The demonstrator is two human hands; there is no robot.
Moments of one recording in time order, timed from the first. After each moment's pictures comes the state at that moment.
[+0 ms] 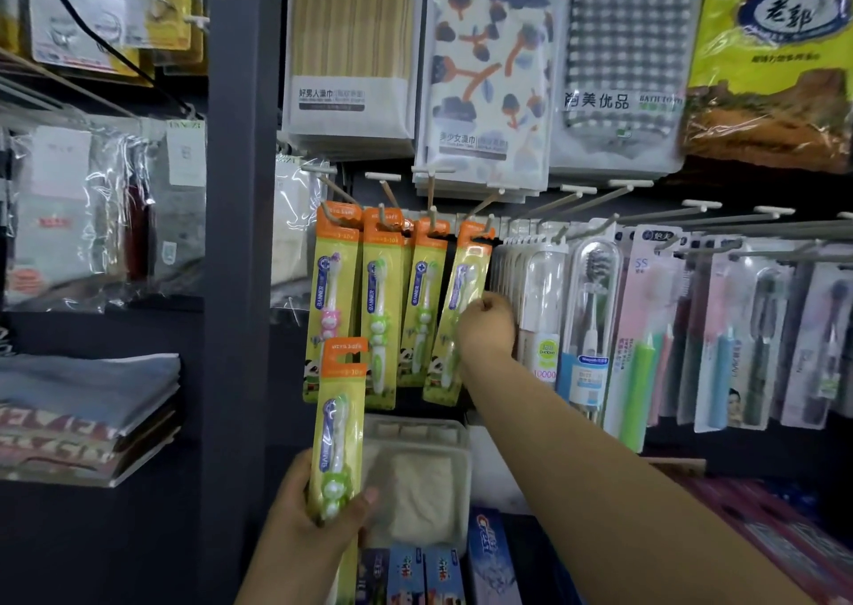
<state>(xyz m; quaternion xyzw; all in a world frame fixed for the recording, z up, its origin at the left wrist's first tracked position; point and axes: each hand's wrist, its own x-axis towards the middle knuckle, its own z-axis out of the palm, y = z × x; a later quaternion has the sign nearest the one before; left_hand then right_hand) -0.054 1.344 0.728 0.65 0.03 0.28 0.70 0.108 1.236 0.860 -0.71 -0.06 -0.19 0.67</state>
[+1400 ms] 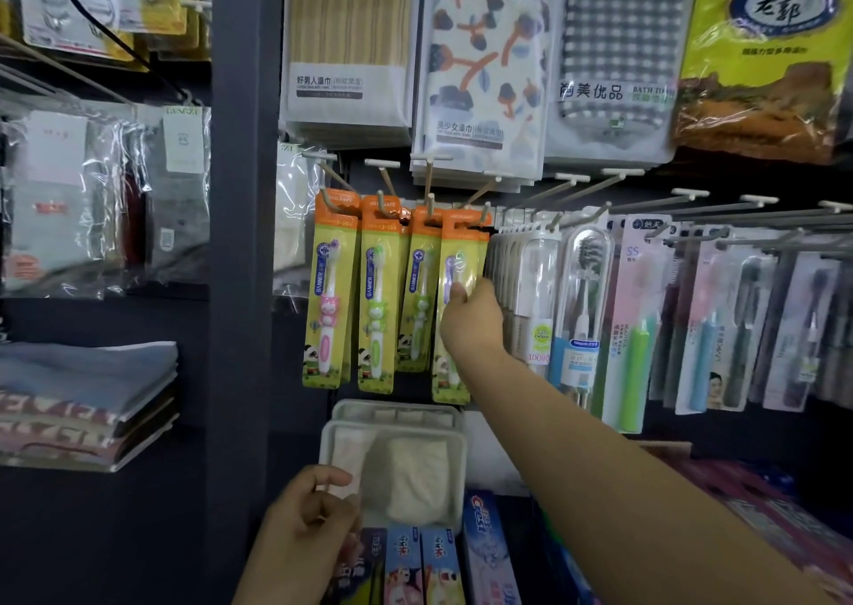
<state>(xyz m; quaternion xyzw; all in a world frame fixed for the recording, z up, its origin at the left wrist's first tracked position) -0.065 1.349 0.716 0.73 0.12 0.19 0.65 0.067 1.234 0.865 -0.77 -0.12 -0.17 0.61</state>
